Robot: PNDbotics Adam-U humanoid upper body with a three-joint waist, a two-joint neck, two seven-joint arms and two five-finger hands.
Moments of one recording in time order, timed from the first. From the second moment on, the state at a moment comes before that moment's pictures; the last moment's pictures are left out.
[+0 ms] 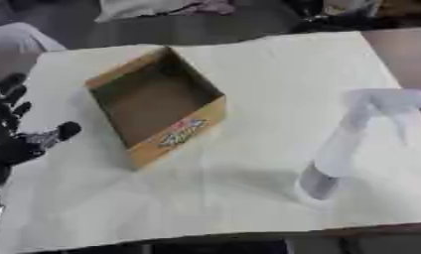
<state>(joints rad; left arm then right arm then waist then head) 0.07 0.39 0.14 -1.98 0.24 0.14 0.14 0.04 -0.82 -0.09 -1.90 -0.31 -0.17 0.63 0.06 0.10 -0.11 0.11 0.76</state>
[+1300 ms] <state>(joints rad) 0.07 0.39 0.14 -1.98 0.25 0.14 0.13 -0.05 -0.85 0.01 -1.93 -0.35 -0.18 0.73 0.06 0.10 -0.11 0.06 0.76</state>
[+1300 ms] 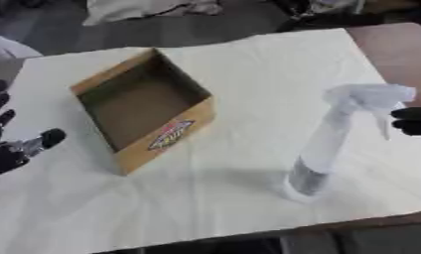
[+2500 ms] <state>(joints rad) 0.07 0.38 0.14 -1.98 0.25 0.15 0.13 -0.14 -0.81 0.07 -1.88 -0.26 -0.03 0.70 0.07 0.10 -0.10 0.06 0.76</state>
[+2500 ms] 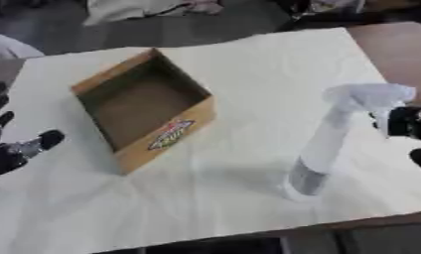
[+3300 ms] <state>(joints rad) 0.07 0.37 0.14 -1.98 0.25 0.15 0.12 -0.18 -0.78 0.10 -1.84 -0.22 -0.01 0.74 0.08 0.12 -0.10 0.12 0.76</state>
